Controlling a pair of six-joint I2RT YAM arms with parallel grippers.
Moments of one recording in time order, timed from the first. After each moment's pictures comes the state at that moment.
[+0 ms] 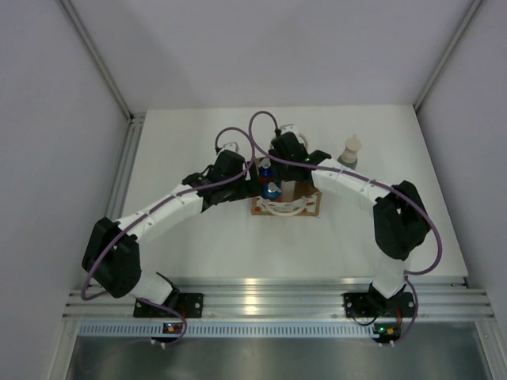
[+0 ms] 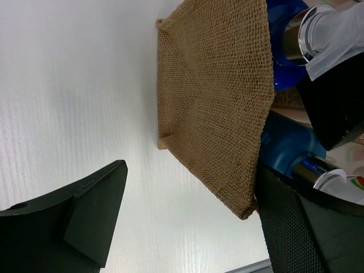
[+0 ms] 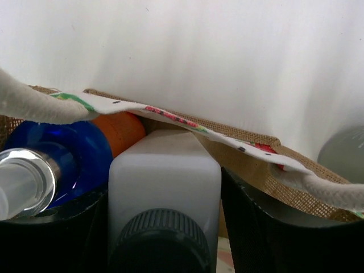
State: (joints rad) left arm -0.64 1.47 1.08 -0.42 -0.14 -0.71; right arm 0.70 1.80 1.41 -0.46 0.34 0.32
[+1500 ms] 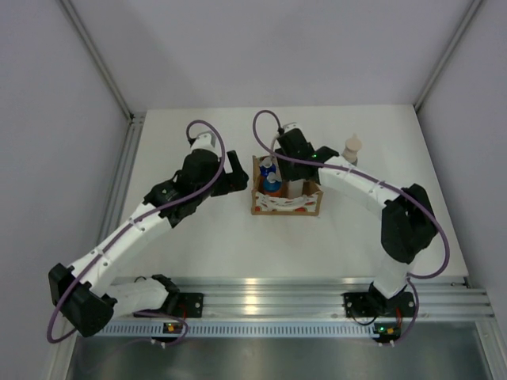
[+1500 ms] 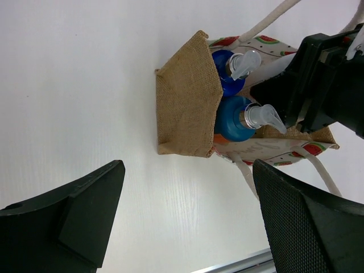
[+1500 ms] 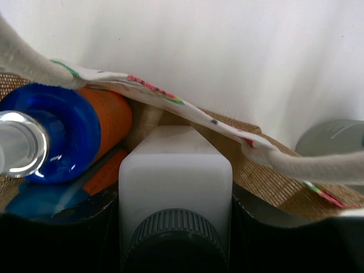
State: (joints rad) left arm -0.64 1.17 1.09 -0.50 -0.22 -0.66; right arm 0.67 1.77 1.42 -0.53 0.31 0.25
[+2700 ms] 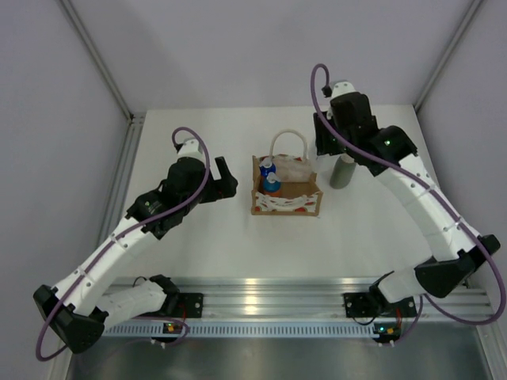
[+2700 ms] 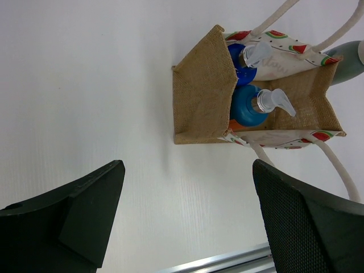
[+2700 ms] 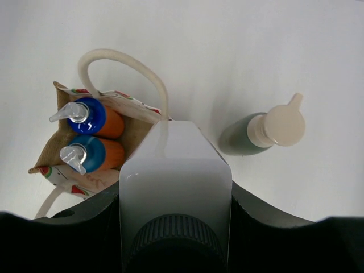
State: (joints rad) left arm -0.64 1.02 1.07 -0.61 -0.27 -0.63; right arm 0.59 1.45 1.74 -0.91 0.32 0.18
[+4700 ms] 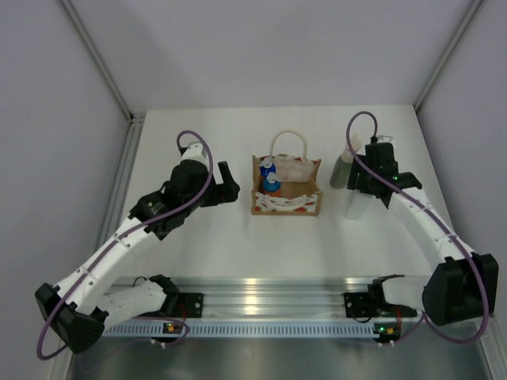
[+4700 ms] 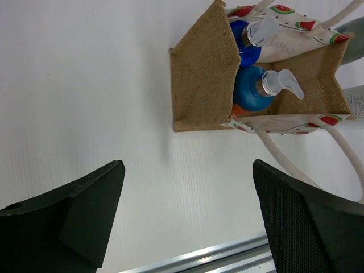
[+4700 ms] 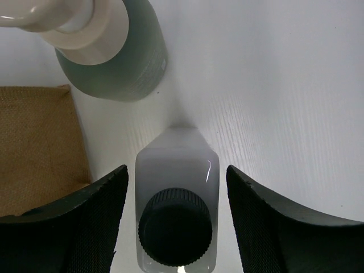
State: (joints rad) left arm -0.64 1.02 1.04 -0.61 -0.22 -0.63; right arm 0.19 1.23 0.96 -0.57 0.27 0.31
